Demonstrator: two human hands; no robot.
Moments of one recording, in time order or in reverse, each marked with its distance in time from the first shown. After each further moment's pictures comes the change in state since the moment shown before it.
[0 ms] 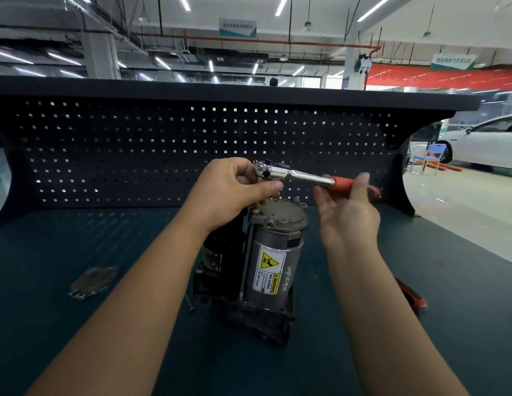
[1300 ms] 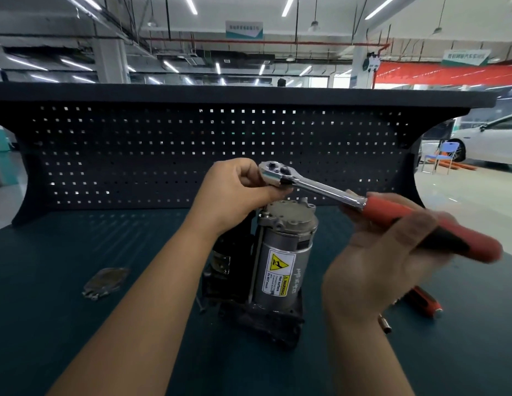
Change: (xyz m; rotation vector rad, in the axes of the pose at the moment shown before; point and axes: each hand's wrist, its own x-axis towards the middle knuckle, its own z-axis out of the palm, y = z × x) left_hand -0.005 -0.002 -0.002 0.019 0.106 0.023; right_hand -0.027 0.003 -0.005 0.142 0.002 -0.382
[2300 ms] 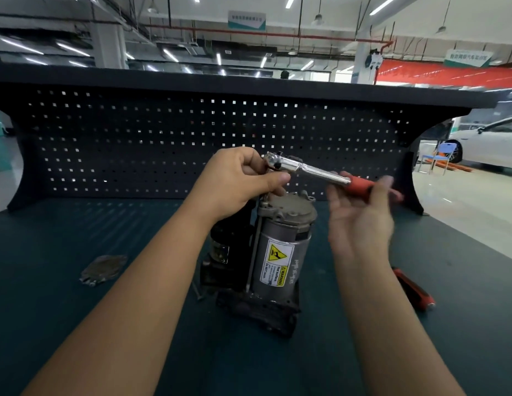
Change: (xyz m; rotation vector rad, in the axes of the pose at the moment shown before) left_hand 0.003 -0.002 -0.004 -0.053 -0.107 -0.014; right_hand 0.016 0.015 -0.013 0.128 -0.038 0.335
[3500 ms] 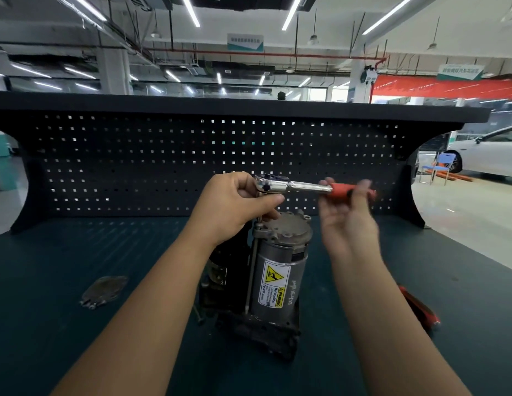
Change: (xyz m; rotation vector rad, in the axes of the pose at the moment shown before) left_hand -0.003 0.002 0.000 -0.040 0.040 -0.020; right_hand 0.019 -0.001 0.020 -0.057 0.017 0.183
